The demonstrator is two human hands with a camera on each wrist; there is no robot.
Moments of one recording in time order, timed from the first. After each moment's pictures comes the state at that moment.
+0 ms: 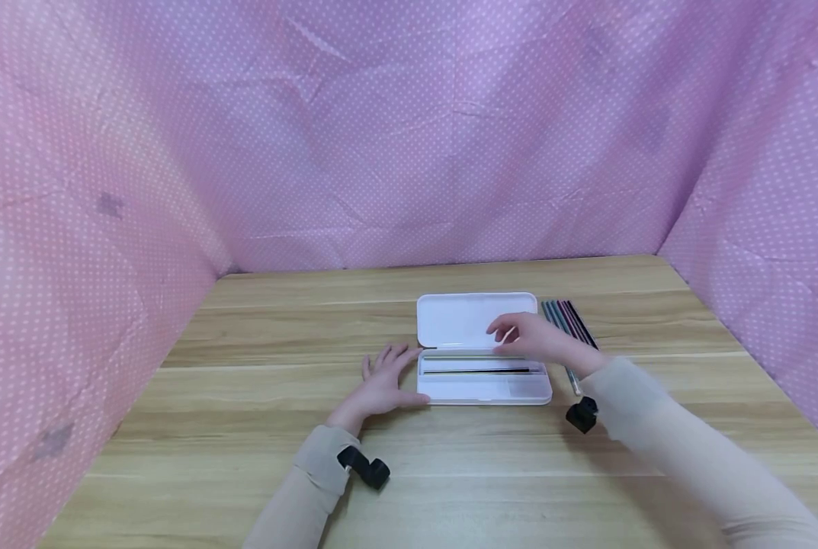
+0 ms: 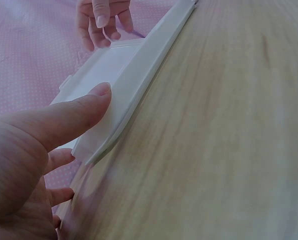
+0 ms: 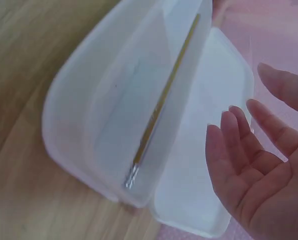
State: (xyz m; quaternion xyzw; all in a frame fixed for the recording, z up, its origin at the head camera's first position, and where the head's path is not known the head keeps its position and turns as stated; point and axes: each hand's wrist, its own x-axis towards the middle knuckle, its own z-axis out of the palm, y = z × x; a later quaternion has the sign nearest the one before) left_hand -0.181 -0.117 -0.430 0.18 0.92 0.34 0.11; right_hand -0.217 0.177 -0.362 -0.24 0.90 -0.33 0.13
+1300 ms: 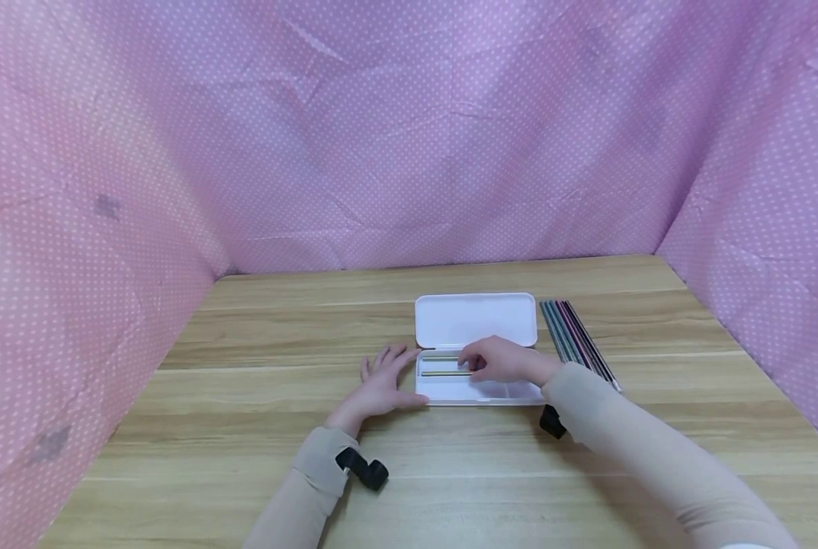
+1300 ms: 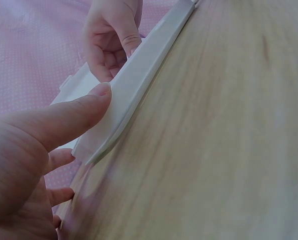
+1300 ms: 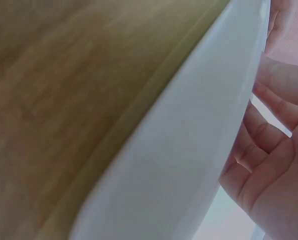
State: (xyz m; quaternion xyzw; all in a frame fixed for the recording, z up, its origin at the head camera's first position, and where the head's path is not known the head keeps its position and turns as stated) left_hand -0.180 -0.116 -0.429 0.17 0.92 0.34 0.11; right_hand -0.216 0.138 -0.389 -0.35 0.89 -0.24 0.17
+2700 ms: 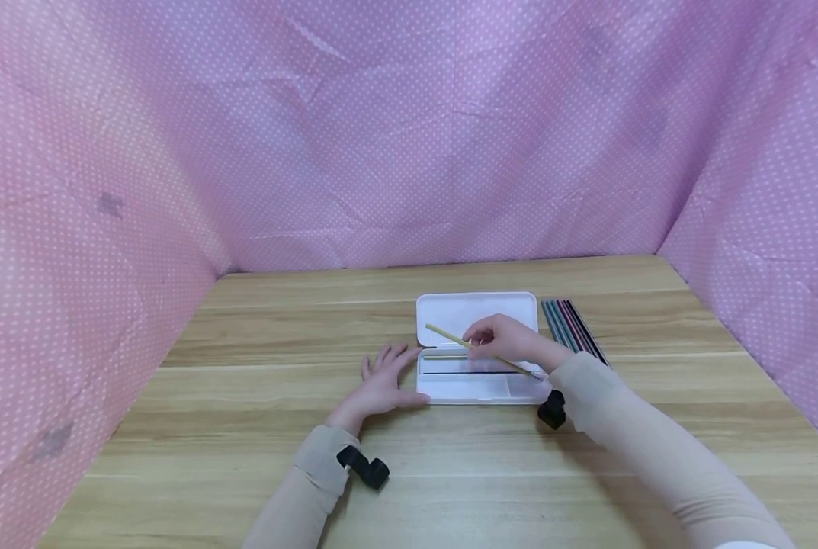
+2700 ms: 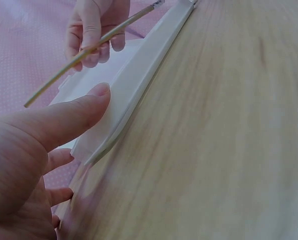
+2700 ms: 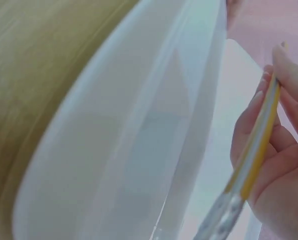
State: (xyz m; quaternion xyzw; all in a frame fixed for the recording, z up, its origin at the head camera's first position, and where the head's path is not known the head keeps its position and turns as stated) left_hand -0.180 -0.116 -0.429 0.17 0.92 0.33 0.10; right_hand -0.231 0.146 -0.377 -0.26 0.88 -0.37 0.16
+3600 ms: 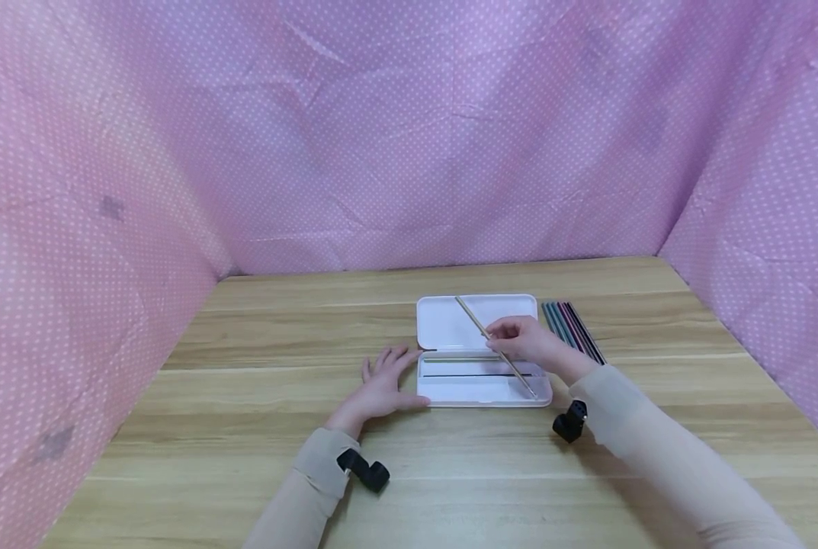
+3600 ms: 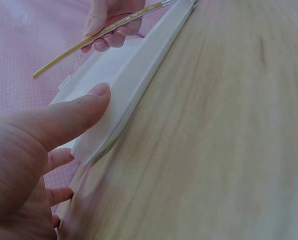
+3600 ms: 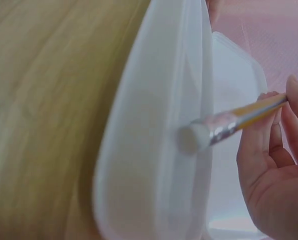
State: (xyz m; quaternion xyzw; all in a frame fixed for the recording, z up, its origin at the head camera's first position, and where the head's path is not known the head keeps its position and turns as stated) left_hand -0.180 -0.118 -0.428 0.18 0.92 0.34 0.11; right_hand -0.224 0.172 -0.383 -0.10 0.84 -0.50 0.18
